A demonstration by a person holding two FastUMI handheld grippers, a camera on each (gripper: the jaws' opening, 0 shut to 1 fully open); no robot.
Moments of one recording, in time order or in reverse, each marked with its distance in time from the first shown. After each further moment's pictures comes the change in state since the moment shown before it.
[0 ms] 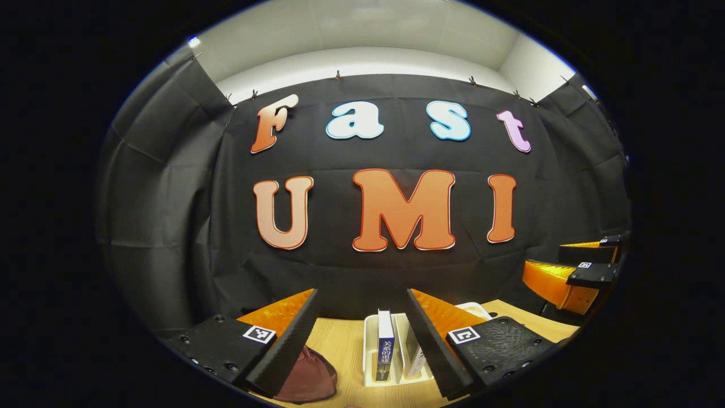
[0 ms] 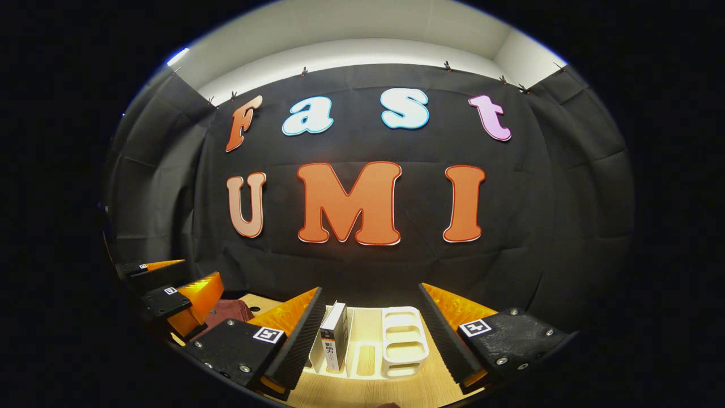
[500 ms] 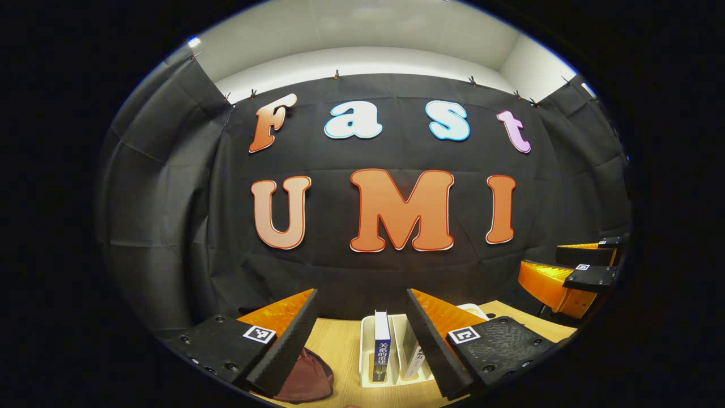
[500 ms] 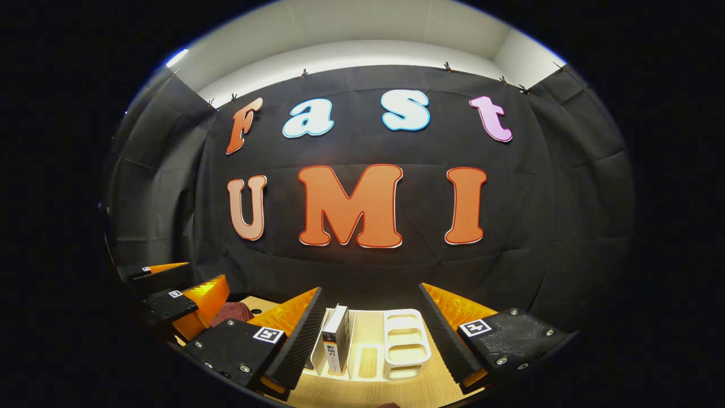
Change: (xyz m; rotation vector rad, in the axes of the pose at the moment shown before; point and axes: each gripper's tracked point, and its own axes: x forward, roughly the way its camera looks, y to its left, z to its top) left arm 0.004 -0.004 0.011 -0.016 -0.017 -0.001; right arm -0.001 0.001 0.004 0.003 -0.018 0.004
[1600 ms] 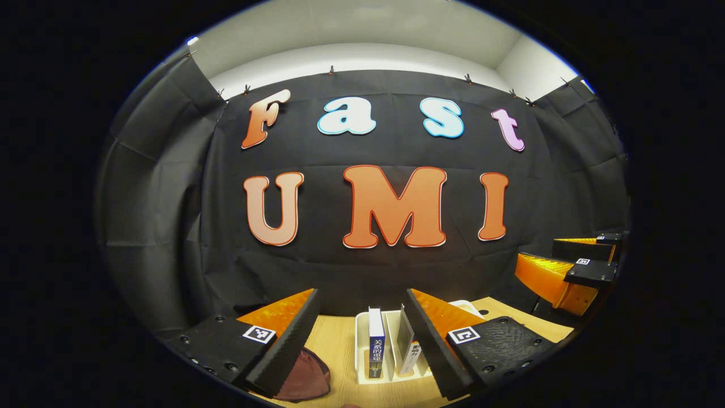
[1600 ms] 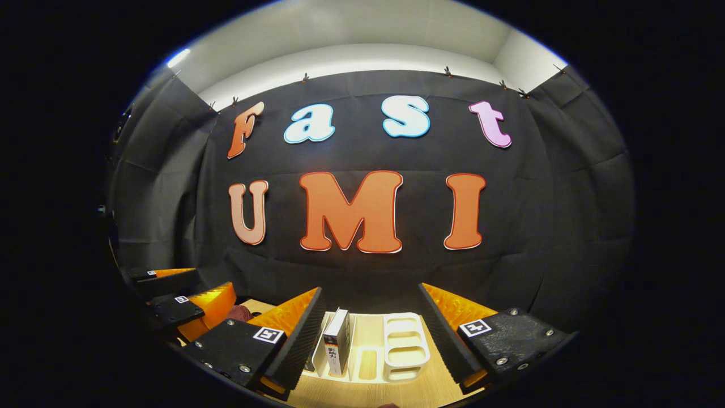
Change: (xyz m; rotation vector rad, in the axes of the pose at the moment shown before) left arm -0.001 -0.006 -0.004 0.012 0.051 -0.035; right arm -0.004 0.000 0.004 0.004 -0.017 0.001
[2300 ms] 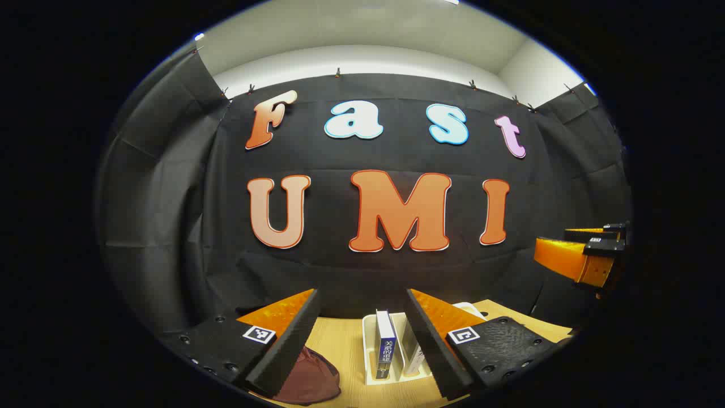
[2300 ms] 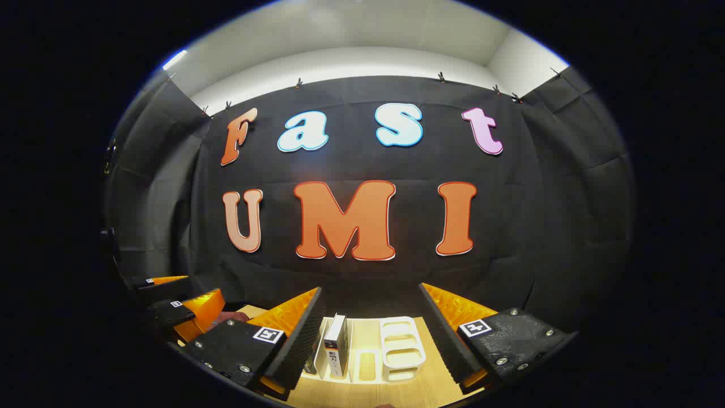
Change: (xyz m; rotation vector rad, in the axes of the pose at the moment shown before) left arm -0.008 0.032 0.009 -0.026 -0.015 -0.014; right arm -0.014 0.004 0.017 0.010 -0.019 -0.051
